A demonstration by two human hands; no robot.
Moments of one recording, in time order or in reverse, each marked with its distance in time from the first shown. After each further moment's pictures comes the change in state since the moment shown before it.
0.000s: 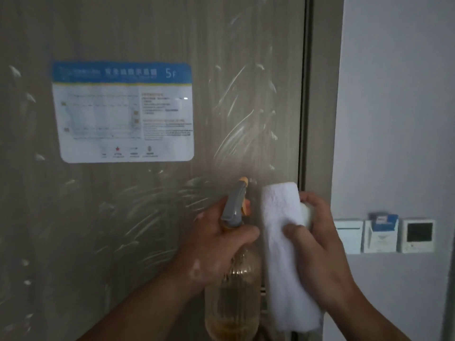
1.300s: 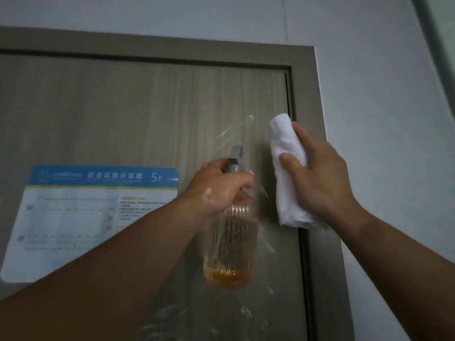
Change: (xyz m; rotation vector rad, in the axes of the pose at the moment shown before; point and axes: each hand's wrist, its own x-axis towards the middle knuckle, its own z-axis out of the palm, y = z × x) left_hand 0.195 0.159 -0.015 0.007 0.112 0.230; right_hand 0.274 -0.119 -0.030 -0.411 0.303 -0.651
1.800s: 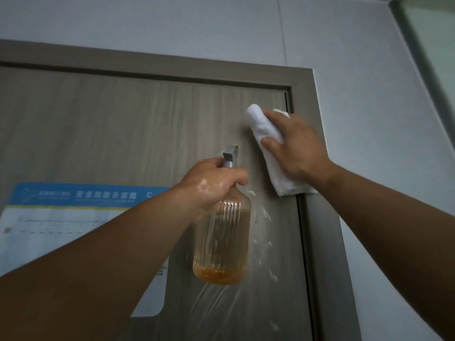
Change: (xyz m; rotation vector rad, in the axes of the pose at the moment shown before) left_hand 0.040 0.018 -0.019 0.007 -0.018 0.008; right_hand 0.111 0.006 0.030 -0.281 -0.068 -0.268
